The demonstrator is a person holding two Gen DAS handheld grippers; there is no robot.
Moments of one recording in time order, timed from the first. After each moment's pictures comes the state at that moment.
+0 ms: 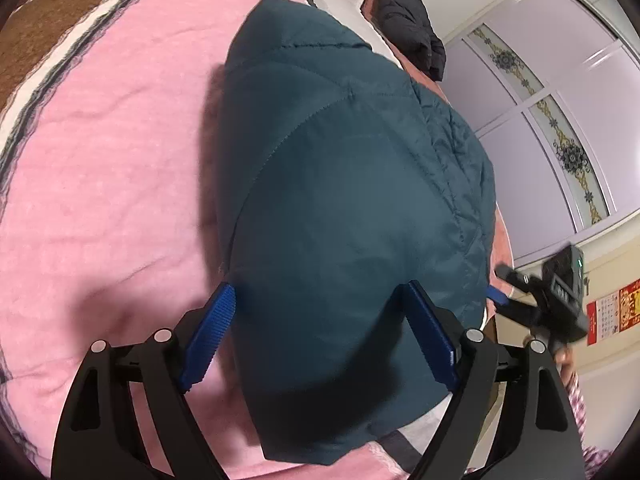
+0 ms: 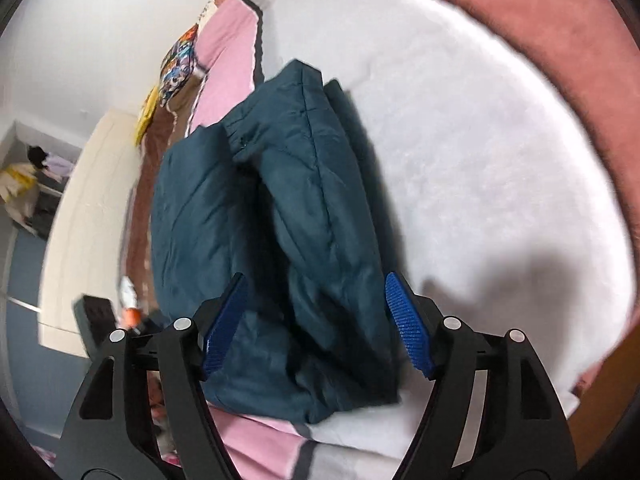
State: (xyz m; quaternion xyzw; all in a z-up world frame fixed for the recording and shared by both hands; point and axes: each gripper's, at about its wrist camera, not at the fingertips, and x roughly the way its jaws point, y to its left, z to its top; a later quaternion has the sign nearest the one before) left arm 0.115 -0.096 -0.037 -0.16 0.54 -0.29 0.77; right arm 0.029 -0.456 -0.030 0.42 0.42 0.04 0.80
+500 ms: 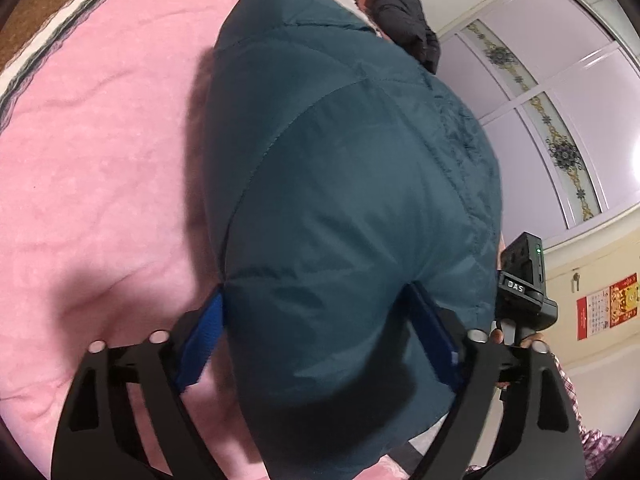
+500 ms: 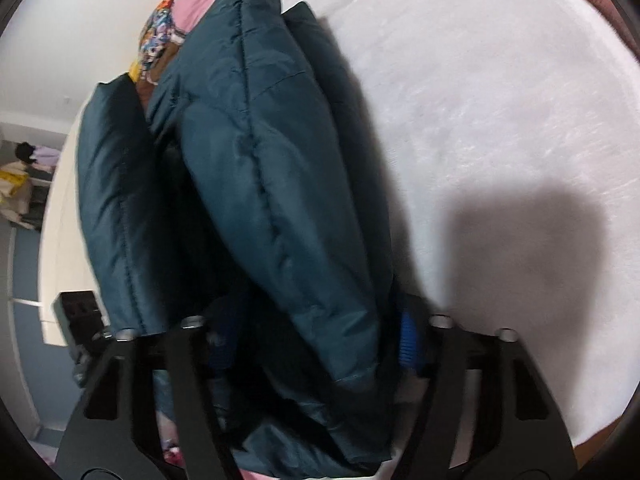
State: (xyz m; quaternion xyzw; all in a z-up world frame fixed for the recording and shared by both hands) left arm 0.127 -0.102 -0.051 -0.17 0.54 -0.32 0.76; right arm 0.062 -0.470 -0.070 0.44 0.46 0.08 0.77
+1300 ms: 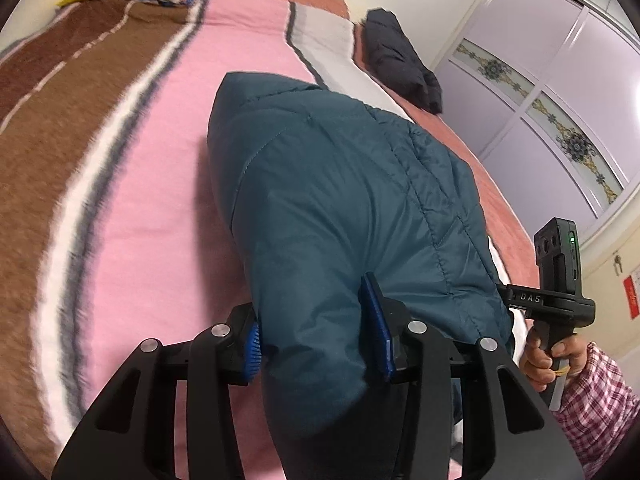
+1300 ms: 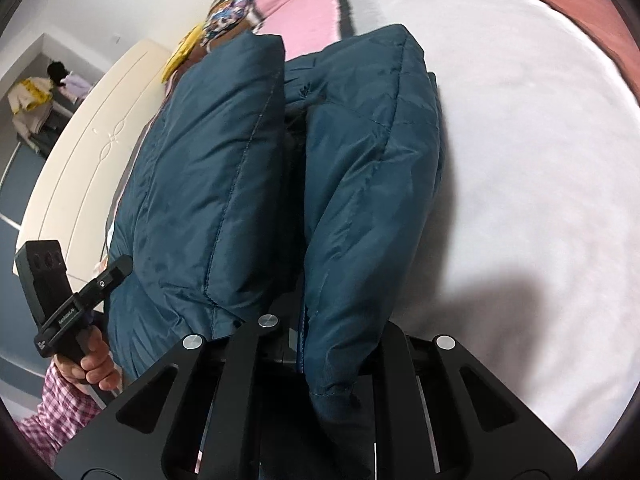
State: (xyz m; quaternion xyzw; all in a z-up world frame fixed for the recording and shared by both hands) left arm 0.146 -0.044 0.005 -0.09 0.44 -0.27 0.85; right arm 0.078 -0.374 -0.017 0.29 0.43 0.11 0.85
